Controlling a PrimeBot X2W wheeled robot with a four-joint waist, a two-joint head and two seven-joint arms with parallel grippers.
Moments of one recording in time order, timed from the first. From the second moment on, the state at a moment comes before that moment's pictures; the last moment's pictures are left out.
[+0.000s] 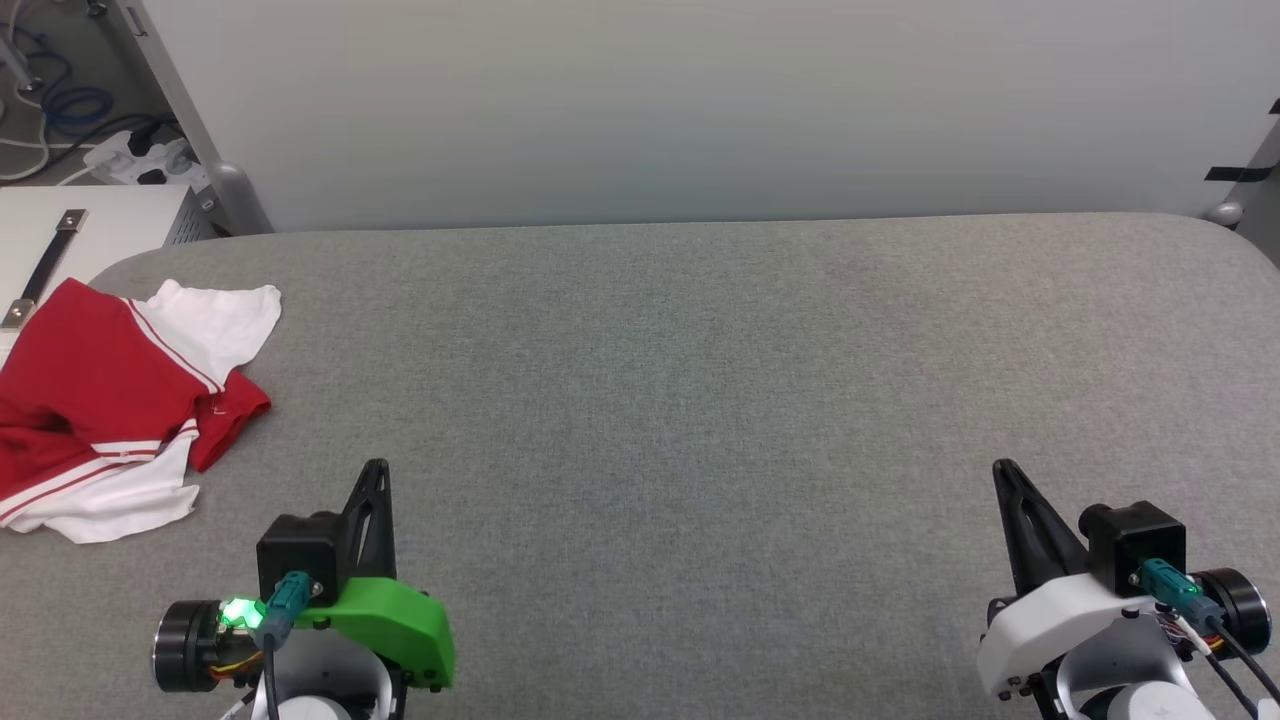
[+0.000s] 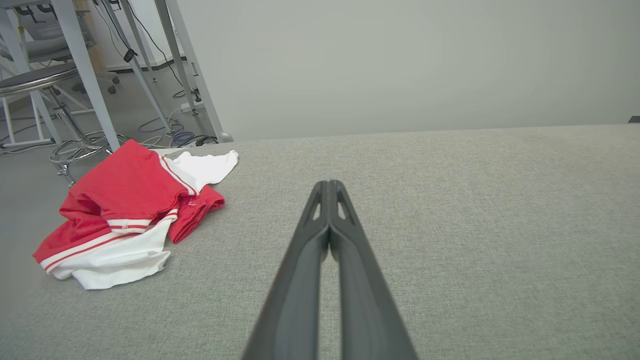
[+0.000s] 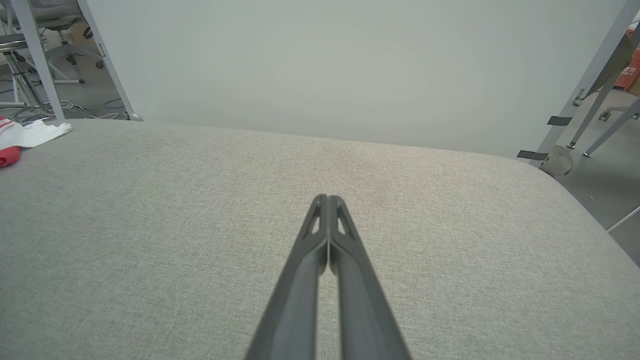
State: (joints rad) left arm 0.02 0.06 0.00 0.00 -0.01 0.00 0.00; right arm 0.01 -0.05 0.00 0.00 0.01 0.13 0.00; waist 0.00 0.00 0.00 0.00
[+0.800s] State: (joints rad) left arm 0.02 0.06 0.00 0.02 -0.04 0.00 -0.03; right arm 0.01 -0.05 -0.01 0.02 0.03 0.13 -0.03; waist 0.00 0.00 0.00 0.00
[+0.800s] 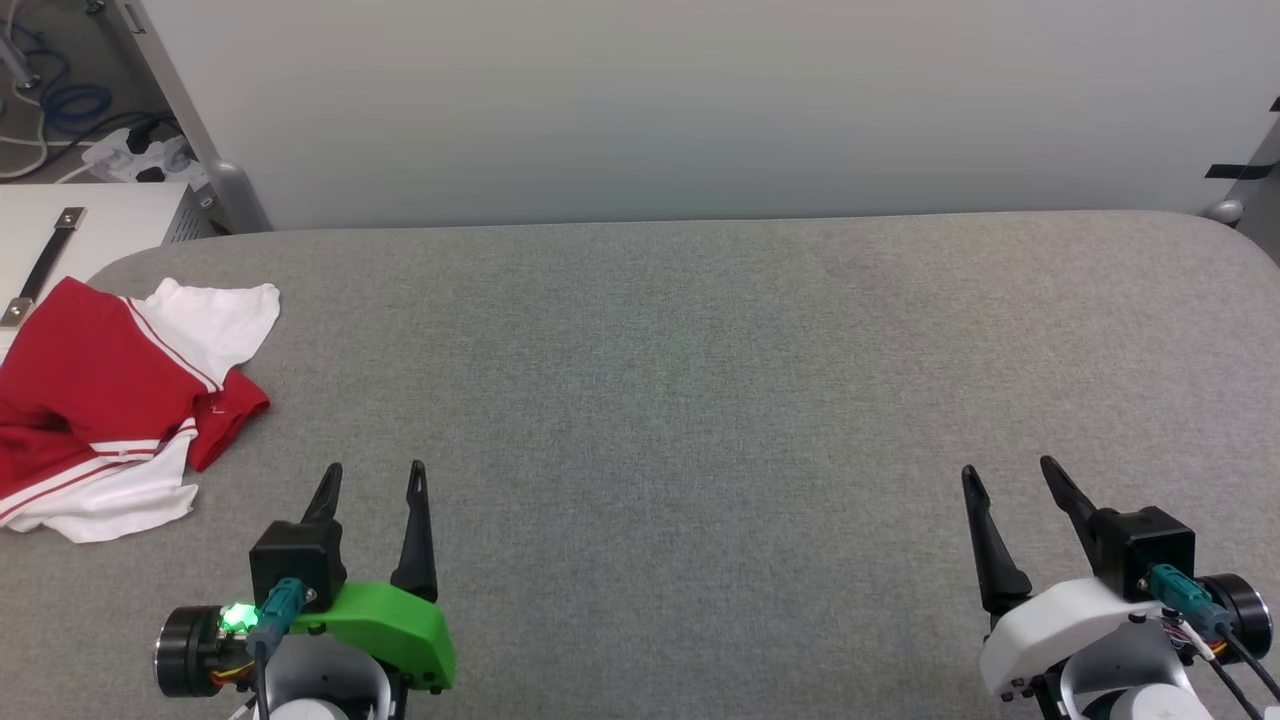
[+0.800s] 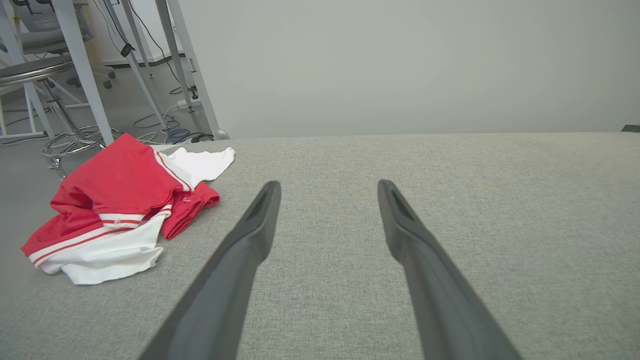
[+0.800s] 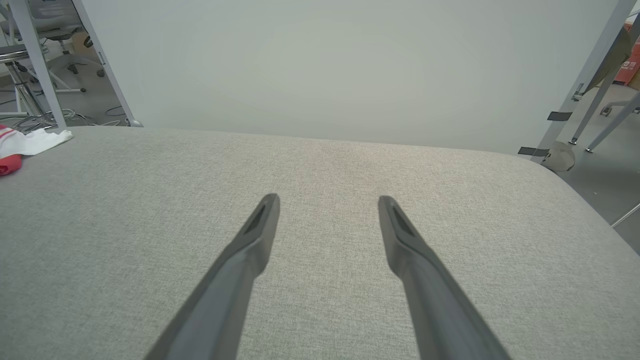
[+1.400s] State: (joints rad) left arm 0.02 0.06 0.00 0.02 -0.08 0.00 -0.06; right arm 0.01 -0.05 -0.02 0.03 0.04 0.13 -0.06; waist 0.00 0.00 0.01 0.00
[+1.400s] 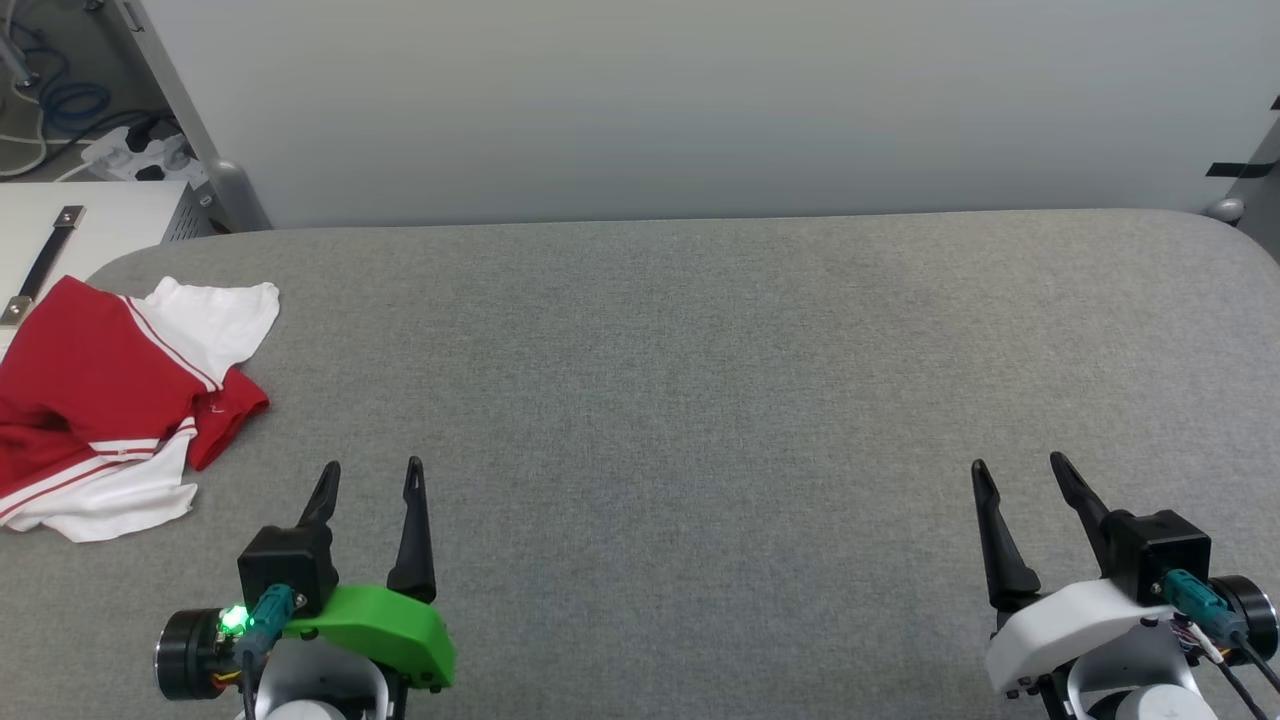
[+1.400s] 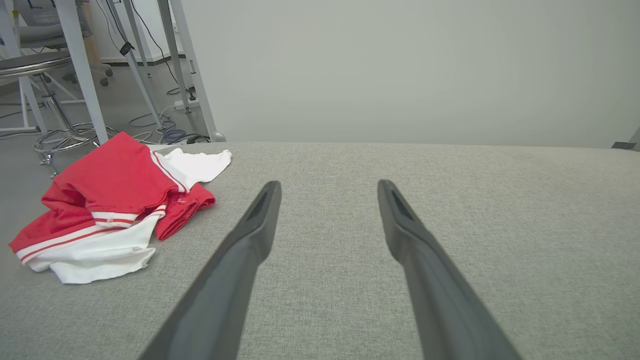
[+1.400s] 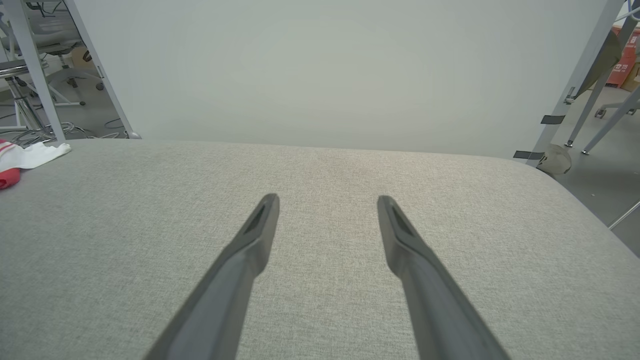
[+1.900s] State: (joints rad) left arm 0.02 0.06 0.00 0.00 -0.11 -0.01 -0.10; right arm 0.01 -0.05 -0.02 0.00 0.08 0.13 -0.10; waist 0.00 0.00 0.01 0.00
